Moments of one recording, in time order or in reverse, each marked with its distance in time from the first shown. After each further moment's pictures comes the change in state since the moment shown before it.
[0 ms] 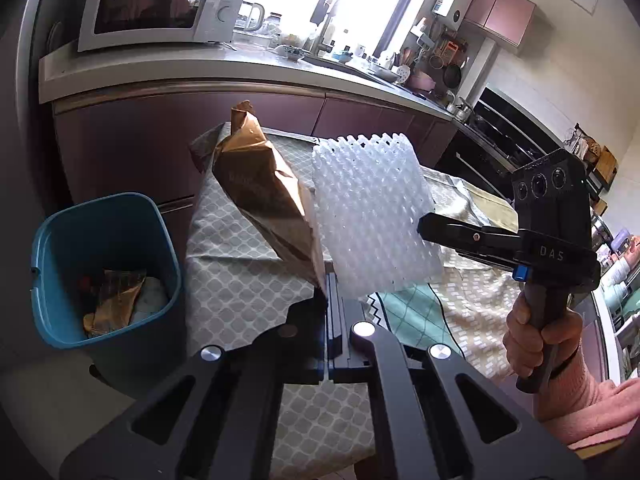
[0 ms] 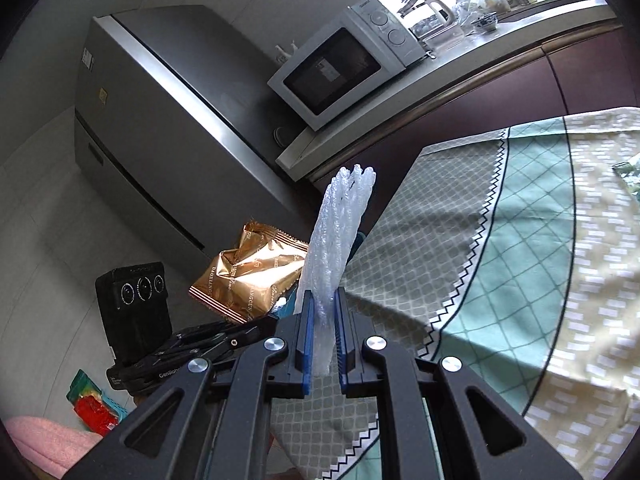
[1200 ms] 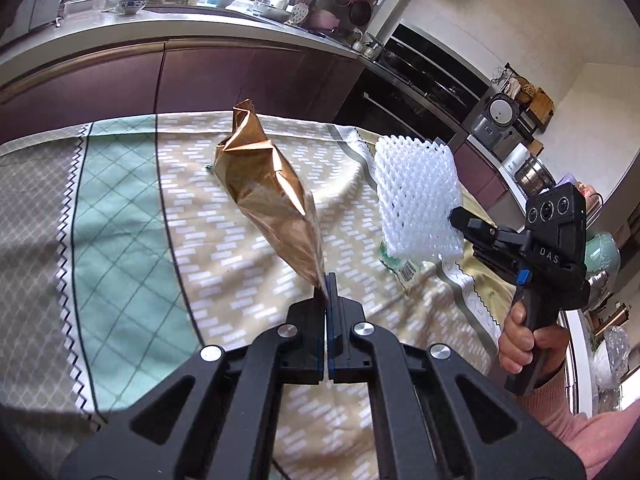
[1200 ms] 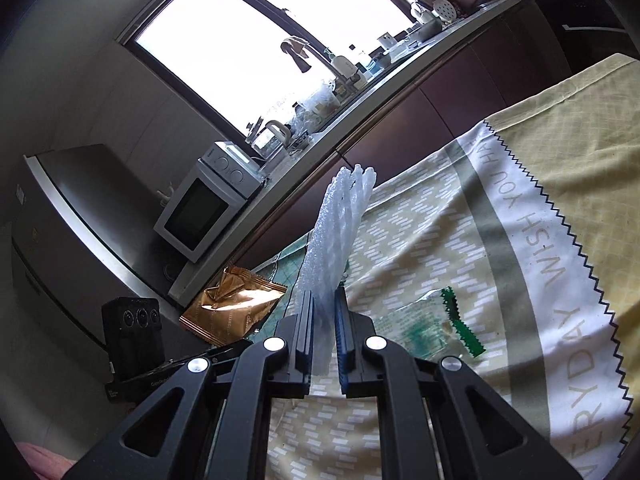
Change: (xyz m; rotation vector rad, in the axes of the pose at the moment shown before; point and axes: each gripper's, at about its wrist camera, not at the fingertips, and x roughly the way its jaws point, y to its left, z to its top) left arm 0.207 -0.201 0.051 0.156 0.204 -0.314; right arm -0.250 -0.140 -0.034 0.241 -0.402 -0.343
